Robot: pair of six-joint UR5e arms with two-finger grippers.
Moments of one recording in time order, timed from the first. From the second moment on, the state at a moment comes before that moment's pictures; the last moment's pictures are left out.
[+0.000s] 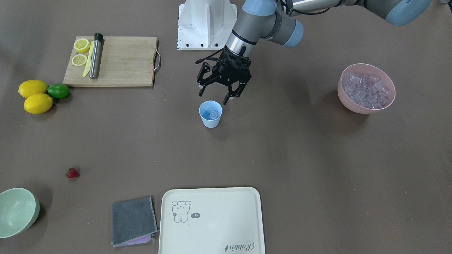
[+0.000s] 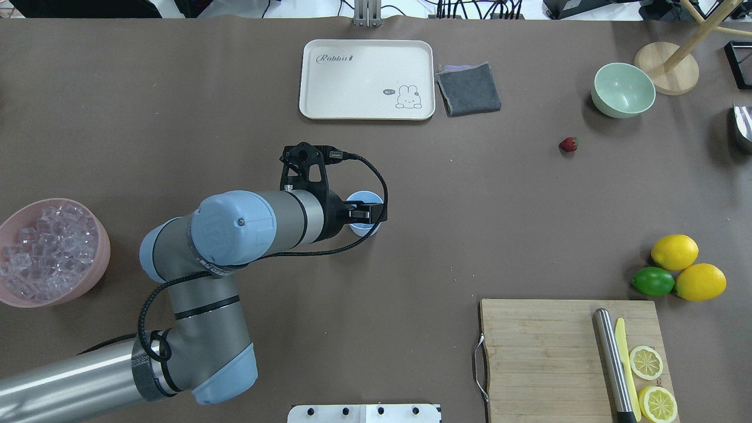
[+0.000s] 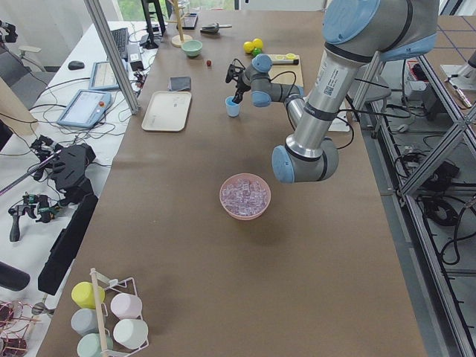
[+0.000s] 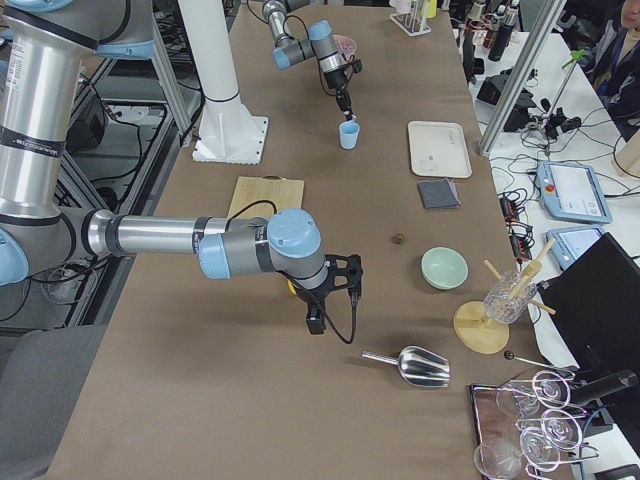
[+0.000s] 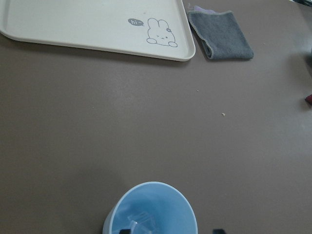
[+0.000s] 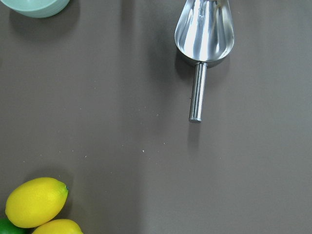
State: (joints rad) left arm -0.42 -2.16 -1.74 -2.13 -1.55 -1.23; right arm 1.60 -1.86 1.90 -1.39 2.36 0.13
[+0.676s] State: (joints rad) left arm -0.82 -1.91 -1.84 -2.12 -2.11 -0.85; right arm 1.58 -1.79 1.91 -1.38 2.39 0.19
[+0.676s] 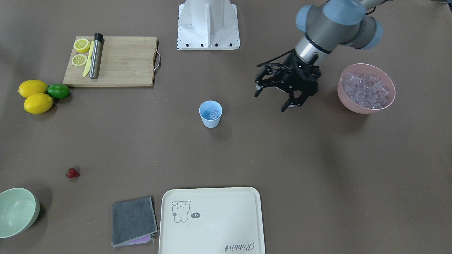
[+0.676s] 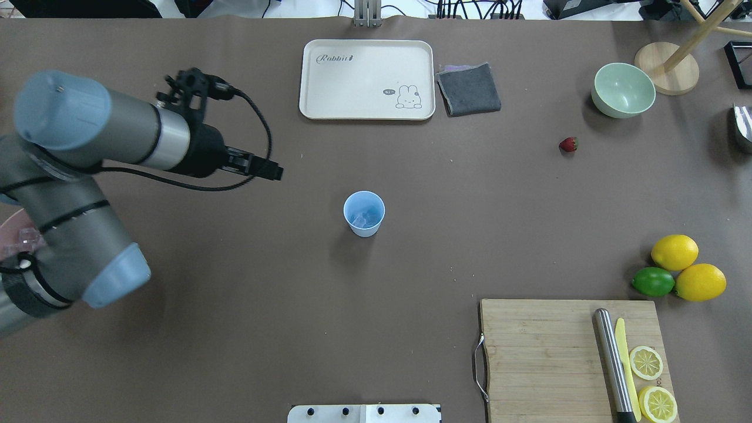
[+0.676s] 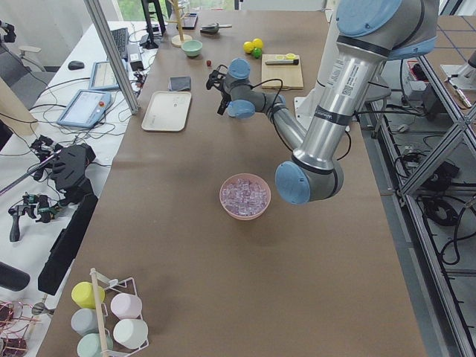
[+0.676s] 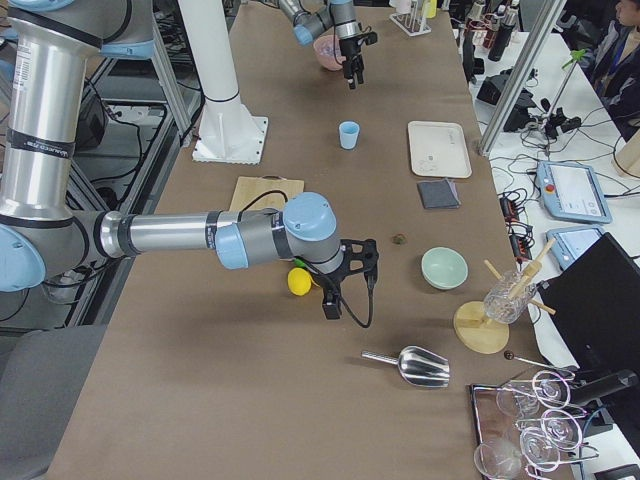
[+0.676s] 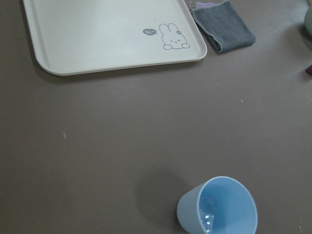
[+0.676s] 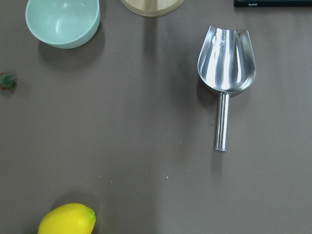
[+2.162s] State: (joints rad) left arm -1.52 -1.56 -1.78 -1.39 -2.35 0.33; right arm 1.01 -1.36 1.70 -1.33 2.09 0.82
